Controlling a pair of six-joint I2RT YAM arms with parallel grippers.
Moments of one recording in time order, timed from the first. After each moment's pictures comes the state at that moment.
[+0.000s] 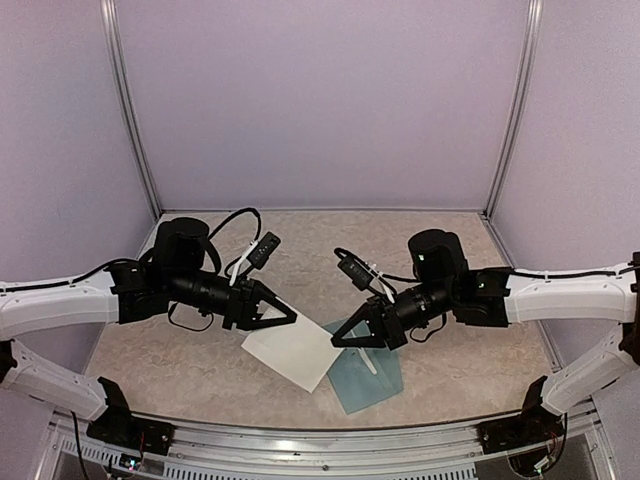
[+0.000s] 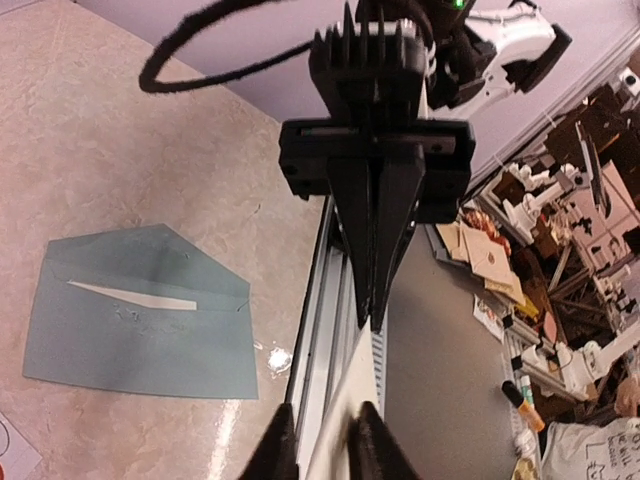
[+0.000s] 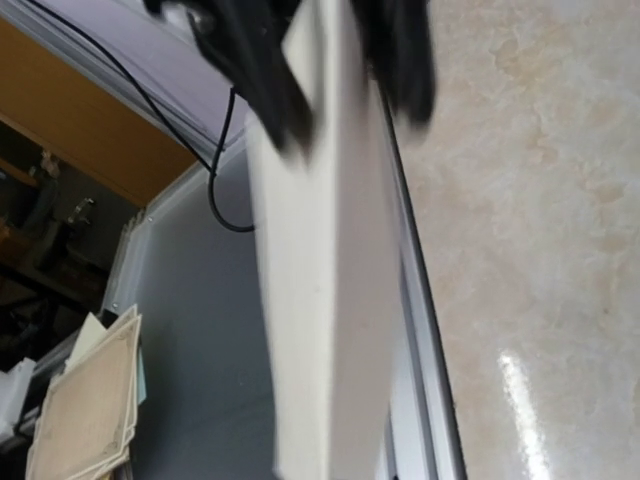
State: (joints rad) left arm -0.83 1.20 0.79 0.02 0.75 -0.35; right arm 0.95 1.36 0.82 0.12 -0.82 0.42
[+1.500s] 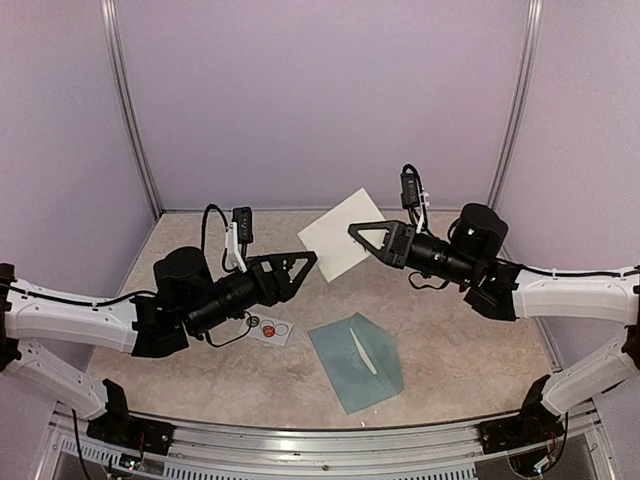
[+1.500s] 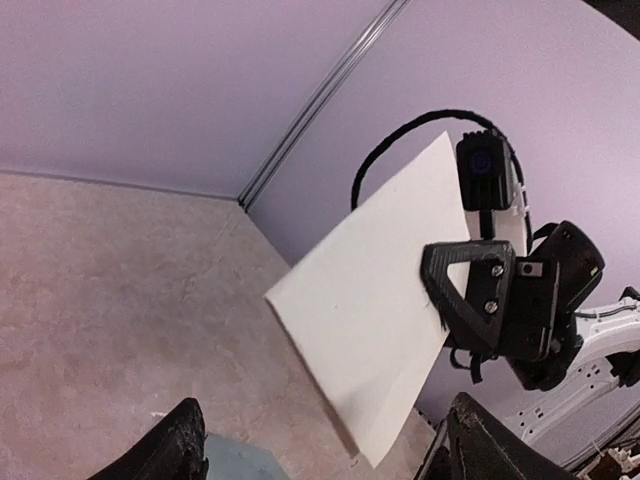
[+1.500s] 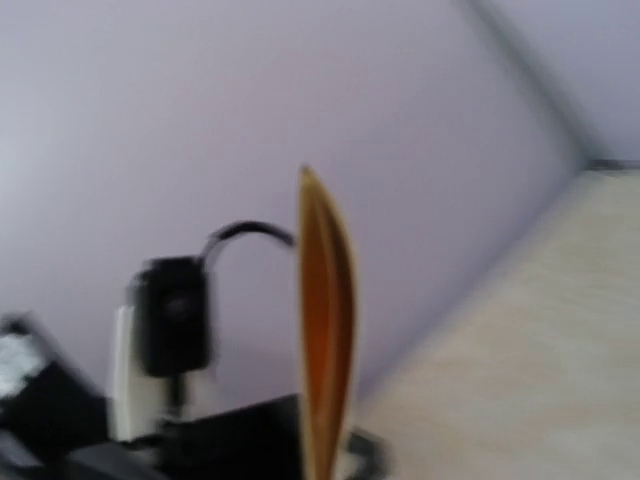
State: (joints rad) left arm -1.08 1.29 0.67 0.71 -0.20 -0.61; right arm 0.85 1.35 0.78 0.77 -0.36 0.76
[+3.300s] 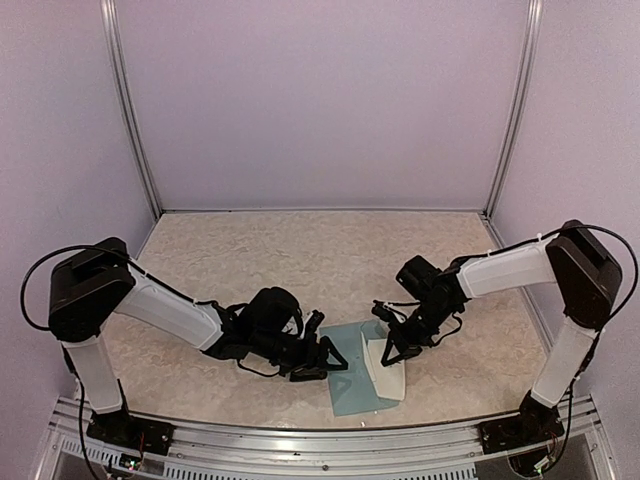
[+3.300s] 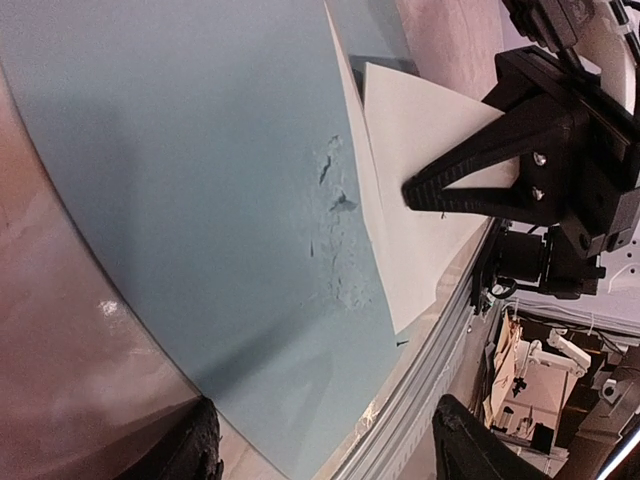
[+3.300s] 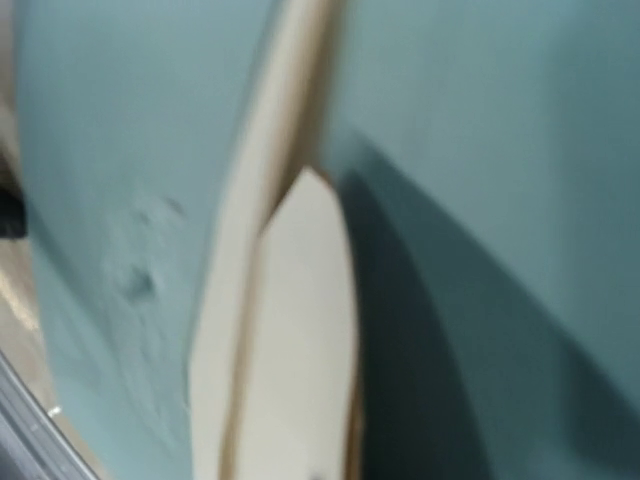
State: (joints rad) left arm -1.02 1.85 0.82 0.33 0.47 -1.04; right arm 0.68 1.75 0.93 -0.53 -0.58 0.30
